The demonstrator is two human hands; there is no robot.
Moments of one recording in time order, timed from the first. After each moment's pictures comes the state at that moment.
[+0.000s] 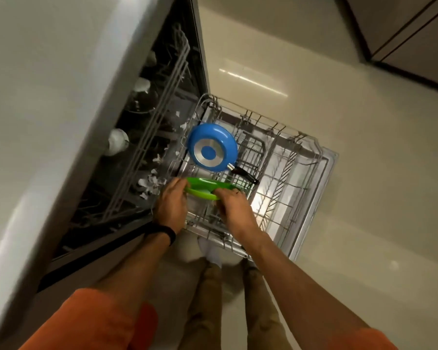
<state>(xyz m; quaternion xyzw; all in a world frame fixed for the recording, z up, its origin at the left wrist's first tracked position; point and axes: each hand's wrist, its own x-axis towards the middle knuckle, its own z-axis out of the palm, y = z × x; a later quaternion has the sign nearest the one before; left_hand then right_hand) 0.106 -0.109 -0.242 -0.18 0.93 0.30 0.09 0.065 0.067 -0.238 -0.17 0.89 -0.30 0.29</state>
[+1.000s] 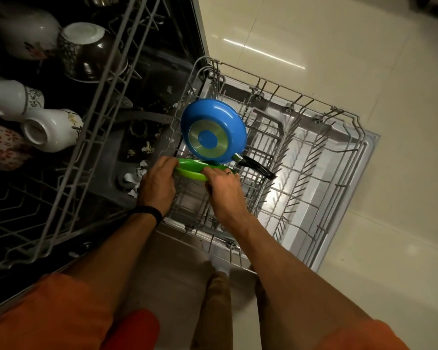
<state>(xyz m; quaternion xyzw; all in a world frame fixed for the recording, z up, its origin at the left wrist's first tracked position) 0.061 -0.154 -0.374 -0.15 0.96 0.22 0.12 0.034 0.020 -0.375 -0.14 0.90 -0.32 0.27</state>
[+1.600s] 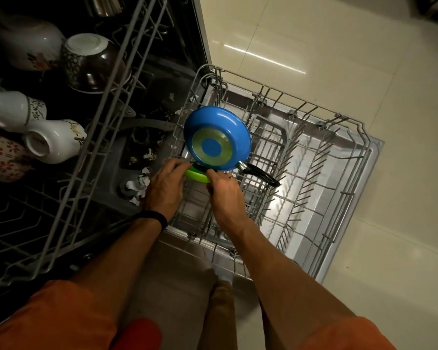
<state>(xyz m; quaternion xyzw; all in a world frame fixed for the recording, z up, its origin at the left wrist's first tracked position) 0.046 -0.154 -0.380 -0.10 0.96 0.25 0.13 0.025 0.003 -0.391 -0.11 0.91 -0.33 0.24</state>
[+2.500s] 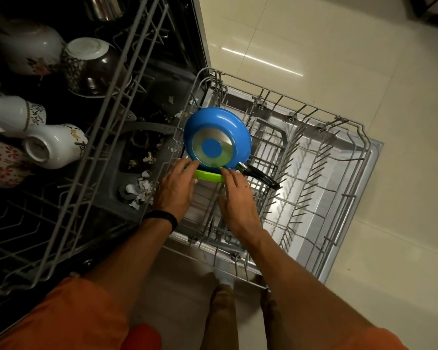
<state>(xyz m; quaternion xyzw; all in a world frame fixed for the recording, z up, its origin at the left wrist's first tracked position) 0.036 -0.139 -0.386 -0.09 0.96 0.23 0.14 0.033 0.031 -0.404 -0.09 0.90 -0.33 0.25</state>
